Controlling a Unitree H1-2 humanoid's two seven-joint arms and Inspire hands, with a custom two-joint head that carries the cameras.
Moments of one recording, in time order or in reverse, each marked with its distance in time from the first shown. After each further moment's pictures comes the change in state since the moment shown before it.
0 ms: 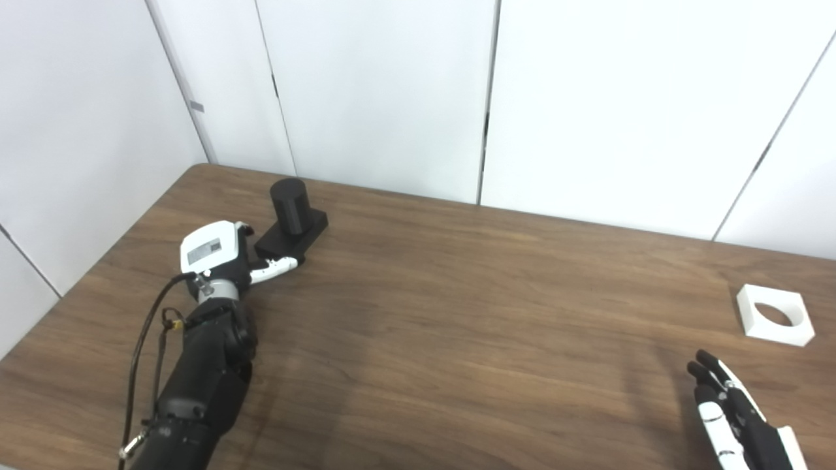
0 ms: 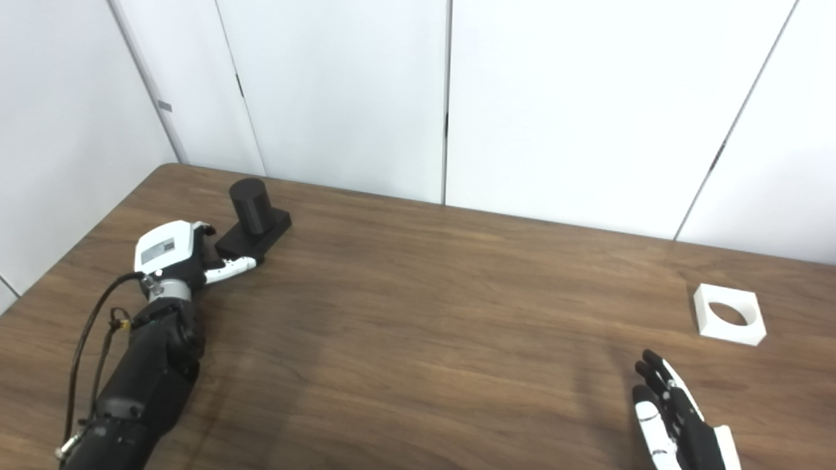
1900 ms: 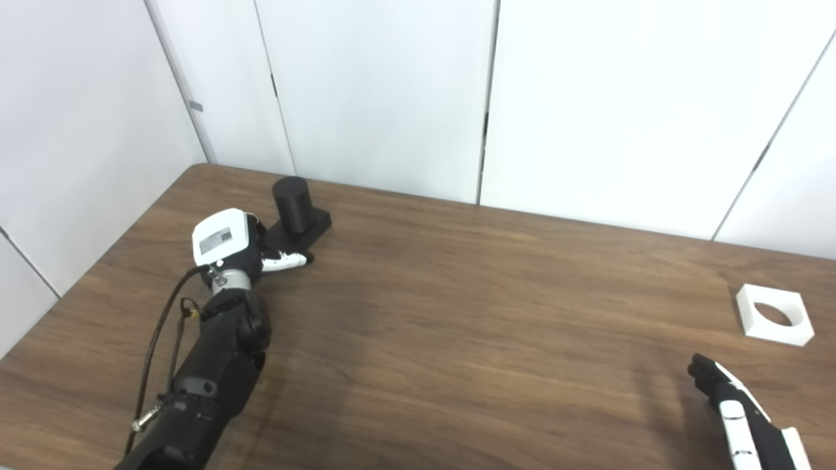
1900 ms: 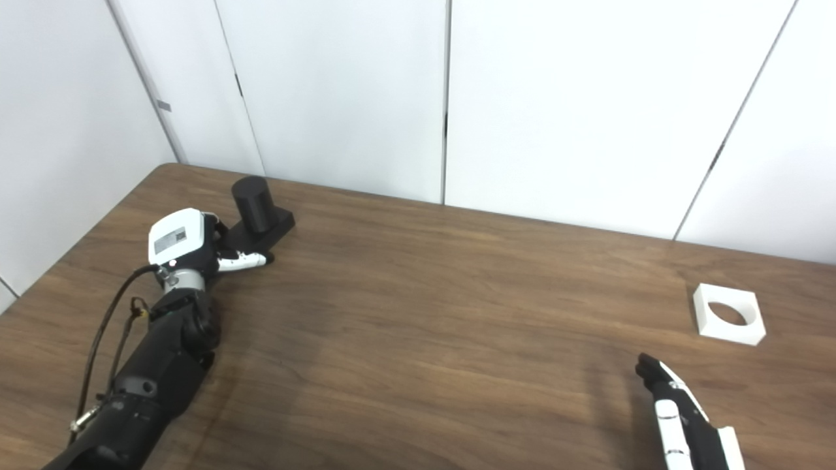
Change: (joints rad) left arm -0.067 0.008 -0.089 0.143 -0.178 -0.043 0.234; right arm 0.002 -0.001 0.000 0.003 -0.015 -0.010 -0.004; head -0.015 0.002
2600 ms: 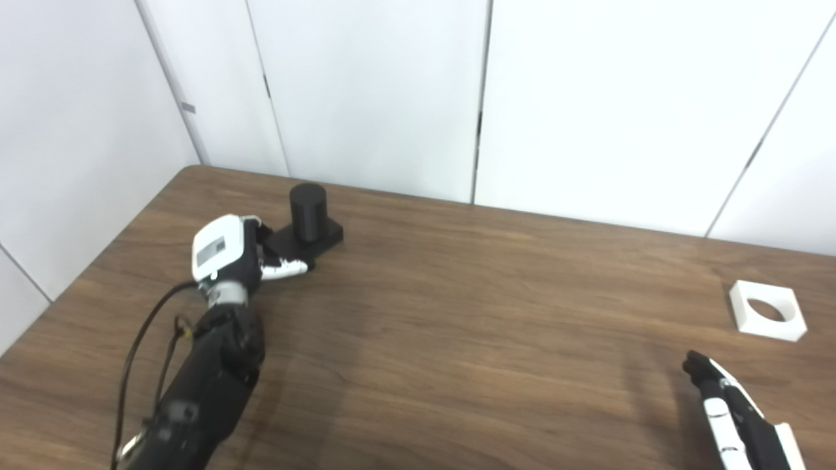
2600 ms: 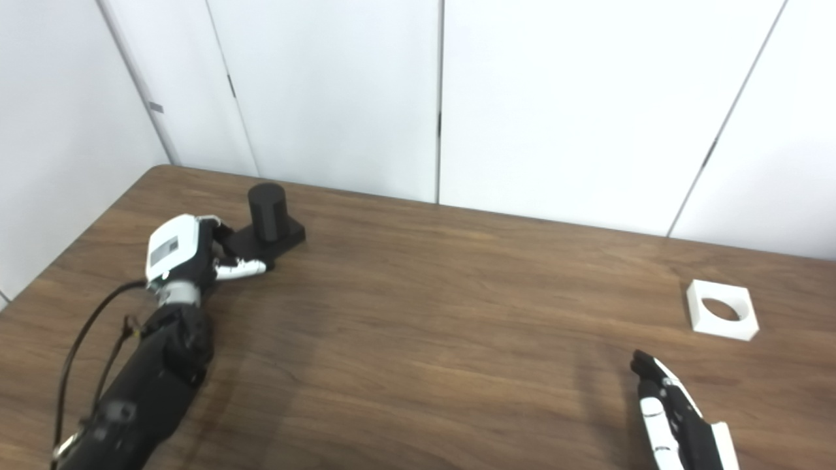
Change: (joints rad) left arm 0.152 -0.007 -0.013 -0.257 -0.139 -0.029 -0.012; right arm -0.002 0.000 0.009 0.007 0.003 -0.015 -0.005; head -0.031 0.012
